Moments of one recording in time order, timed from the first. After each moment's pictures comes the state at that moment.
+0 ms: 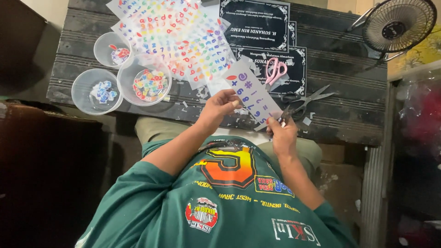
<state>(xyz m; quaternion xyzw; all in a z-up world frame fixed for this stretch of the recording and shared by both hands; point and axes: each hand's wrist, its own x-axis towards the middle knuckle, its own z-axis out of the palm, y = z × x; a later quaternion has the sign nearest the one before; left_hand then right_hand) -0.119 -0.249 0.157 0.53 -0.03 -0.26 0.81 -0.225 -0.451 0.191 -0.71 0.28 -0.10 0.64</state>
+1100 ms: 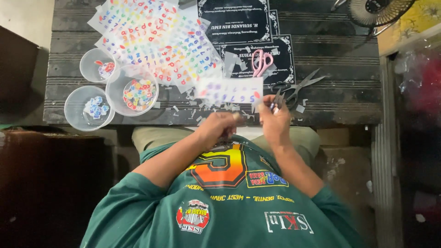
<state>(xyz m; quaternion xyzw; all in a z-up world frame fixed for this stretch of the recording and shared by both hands) -0.157 -0.268 0.189 0.56 0.04 -0.42 0.71 -0.218 -0.454 0.198 -0.70 0.27 -0.14 0.65</state>
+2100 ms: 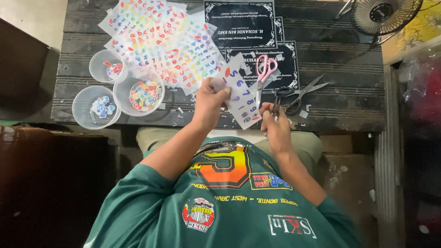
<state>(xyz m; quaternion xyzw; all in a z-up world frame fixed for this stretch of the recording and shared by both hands) -0.115 -0.275 0.267 0.60 0.04 -0.18 0.78 -0.228 -0.446 0.224 -0.69 0.24 -0.08 0.68</state>
